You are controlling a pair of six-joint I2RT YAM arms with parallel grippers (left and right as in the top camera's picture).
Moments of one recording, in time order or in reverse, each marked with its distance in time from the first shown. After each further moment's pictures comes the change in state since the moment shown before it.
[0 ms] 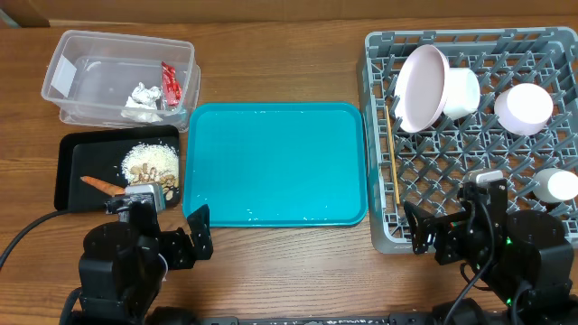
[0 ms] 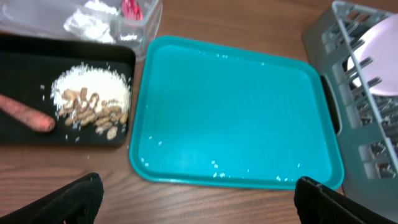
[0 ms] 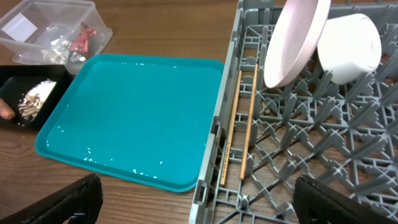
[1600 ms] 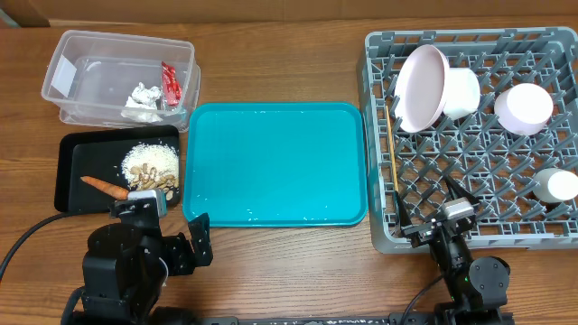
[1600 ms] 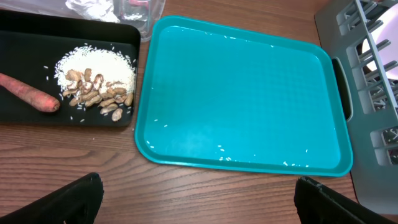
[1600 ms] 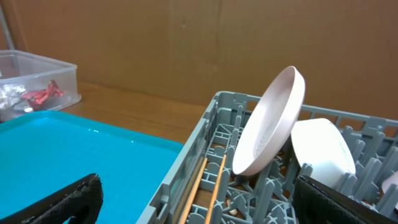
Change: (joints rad) left arm 0.000 0.000 -0.002 -0.057 -0.006 0.000; right arm -0.099 -0.546 -0.933 0.992 -0.027 -0.215
